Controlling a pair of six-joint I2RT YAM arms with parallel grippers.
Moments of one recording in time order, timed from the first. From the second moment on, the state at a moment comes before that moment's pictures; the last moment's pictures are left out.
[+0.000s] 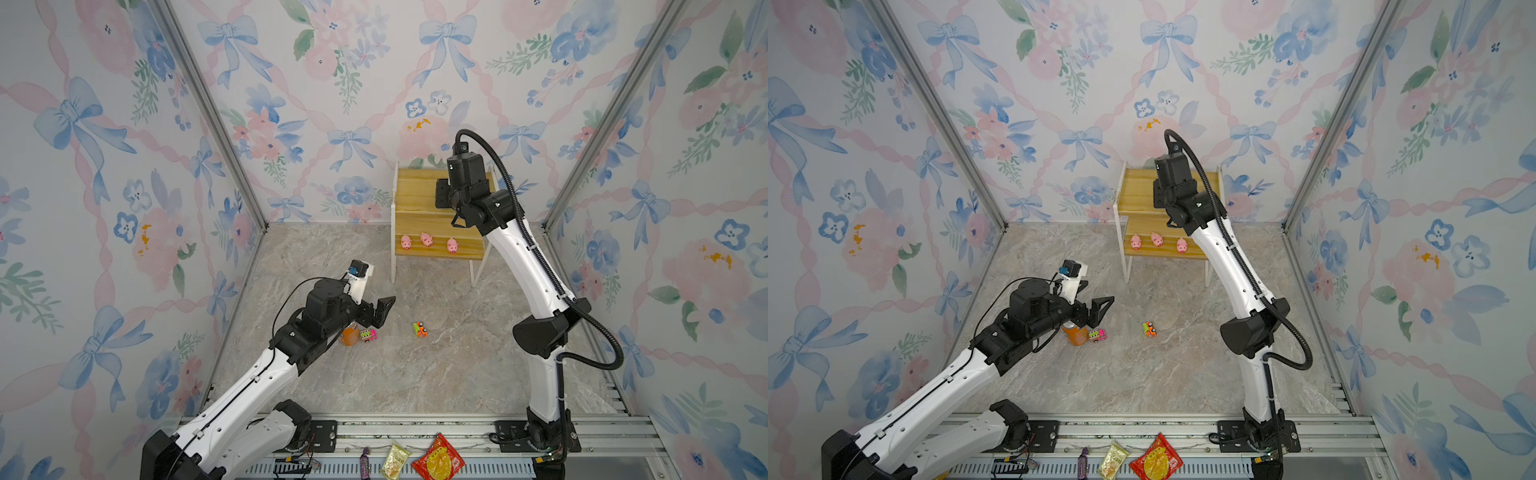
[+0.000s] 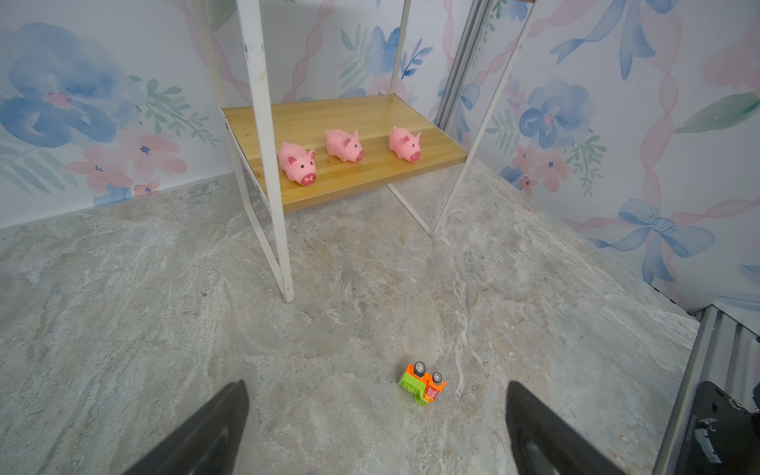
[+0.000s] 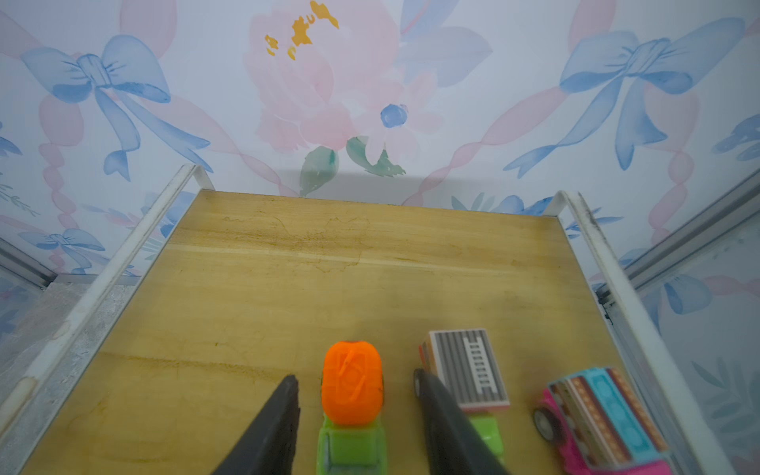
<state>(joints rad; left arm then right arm) -0.56 0.94 0.76 -0.18 0.13 -0.12 0.55 2.09 2.56 -0.92 0.48 0.21</state>
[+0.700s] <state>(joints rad) -0.51 0.94 0.76 -0.18 0.03 -0.13 0.81 1.23 1.38 -0.56 0.53 0.16</state>
